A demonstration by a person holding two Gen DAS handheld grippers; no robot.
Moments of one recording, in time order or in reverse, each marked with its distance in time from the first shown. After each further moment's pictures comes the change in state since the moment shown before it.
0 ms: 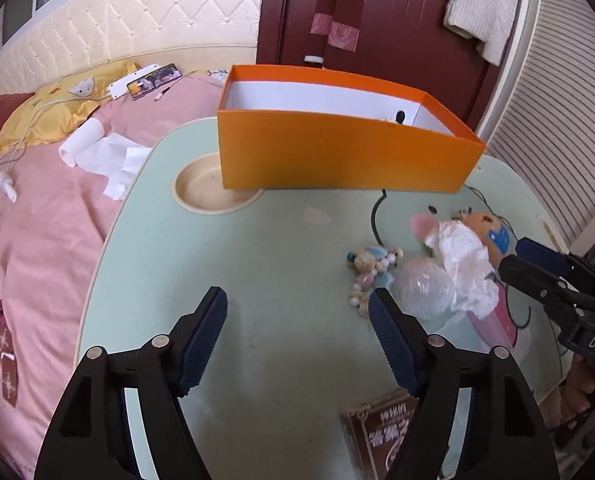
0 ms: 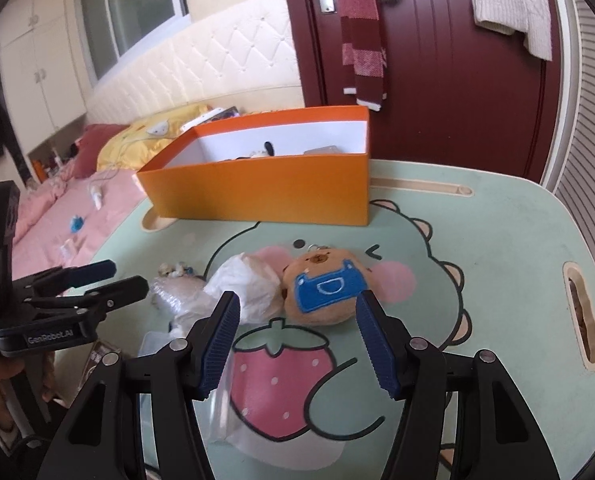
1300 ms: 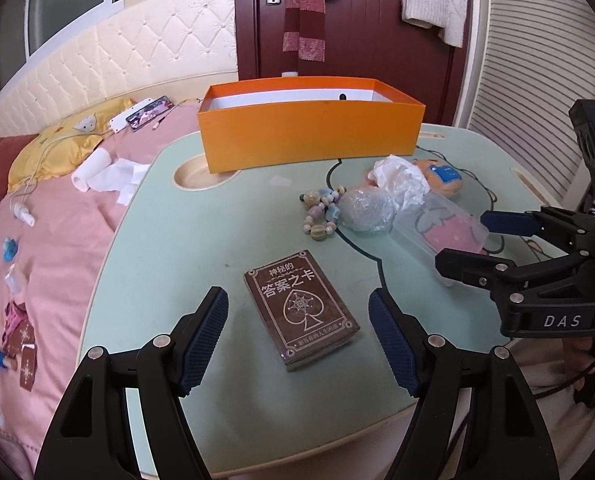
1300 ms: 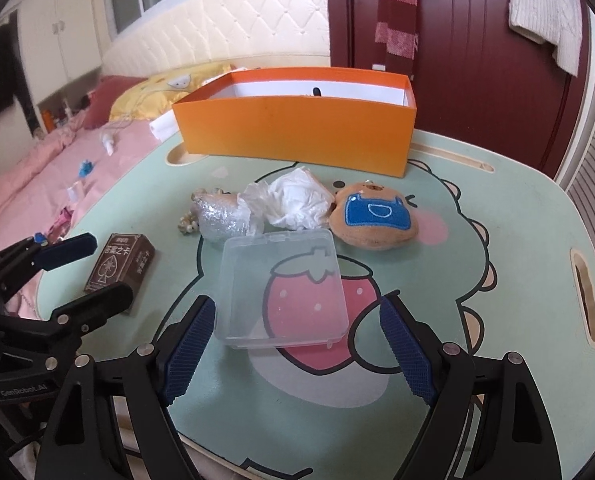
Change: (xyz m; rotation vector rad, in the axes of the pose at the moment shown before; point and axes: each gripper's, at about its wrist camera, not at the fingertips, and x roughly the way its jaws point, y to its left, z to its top) left arm -0.026 -0.034 -0.053 0.136 -0.079 0.087; right arm 0.002 0.026 -0.029 -0.106 0.107 -0.025
